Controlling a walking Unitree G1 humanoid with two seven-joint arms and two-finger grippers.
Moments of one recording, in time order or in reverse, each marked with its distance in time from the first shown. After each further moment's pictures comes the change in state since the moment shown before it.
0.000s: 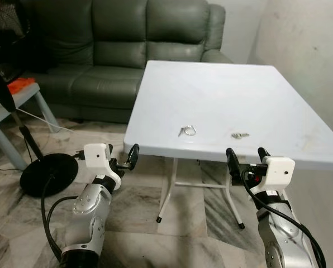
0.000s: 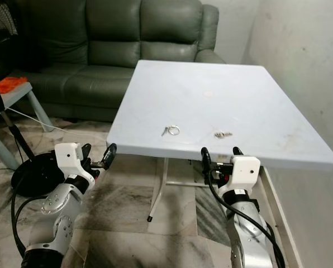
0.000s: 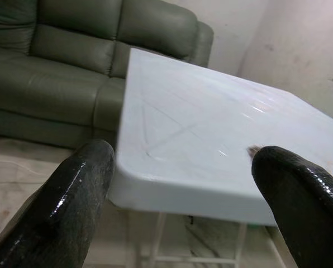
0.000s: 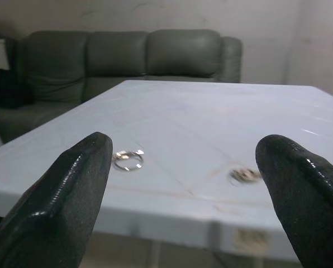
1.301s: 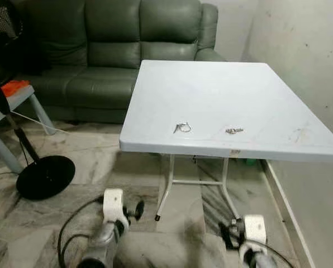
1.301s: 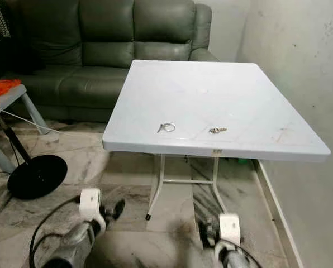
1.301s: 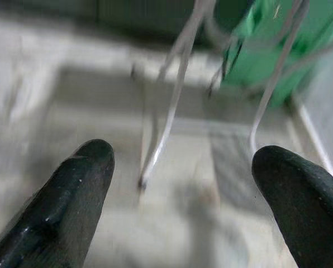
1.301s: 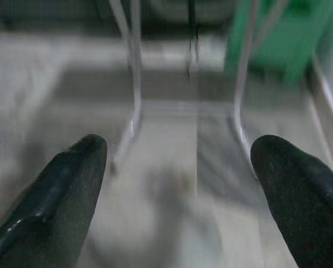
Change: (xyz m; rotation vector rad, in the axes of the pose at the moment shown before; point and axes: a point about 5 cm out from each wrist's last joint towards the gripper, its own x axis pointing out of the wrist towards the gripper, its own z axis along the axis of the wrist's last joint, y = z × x) left arm -0.024 0.014 -0.111 0.000 0.379 0.087; right arm -0.056 -0.020 -0.138 0.010 0.483 -0.040
